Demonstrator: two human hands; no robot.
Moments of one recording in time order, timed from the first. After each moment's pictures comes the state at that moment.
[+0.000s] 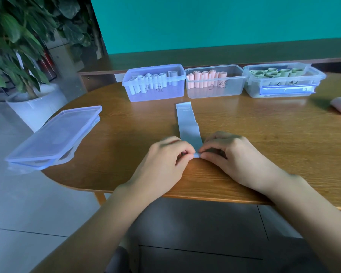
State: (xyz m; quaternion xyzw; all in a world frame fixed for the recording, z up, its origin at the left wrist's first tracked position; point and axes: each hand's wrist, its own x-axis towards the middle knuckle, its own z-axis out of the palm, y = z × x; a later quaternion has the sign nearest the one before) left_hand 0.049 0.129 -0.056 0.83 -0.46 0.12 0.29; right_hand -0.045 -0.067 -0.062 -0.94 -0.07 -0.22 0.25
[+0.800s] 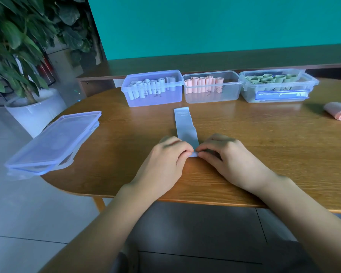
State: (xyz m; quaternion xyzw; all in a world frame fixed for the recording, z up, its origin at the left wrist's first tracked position) left_hand 0.059 0.118 -0.060 0.82 -0.47 0.15 0.28; right_hand -0.037 -0.069 -0.067 -0.94 -0.06 -0.24 0.23
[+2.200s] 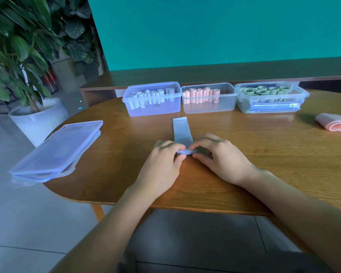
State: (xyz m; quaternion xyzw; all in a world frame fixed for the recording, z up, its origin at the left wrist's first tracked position) left_hand 0.075 0.105 -0.066 0.86 -0.41 0.13 0.28; right_hand -0.011 -0.084 -0.067 -0.94 -0.04 -0.23 0.23
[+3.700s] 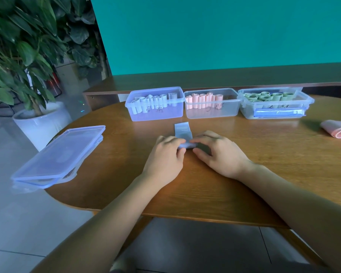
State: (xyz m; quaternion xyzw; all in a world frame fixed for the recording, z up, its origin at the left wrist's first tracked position) left_hand 0.103 0.083 -0.060 0.86 -0.40 0.16 0.27; right_hand 0.019 -0.099 -0.062 -0.96 -0.02 -0.21 0.17
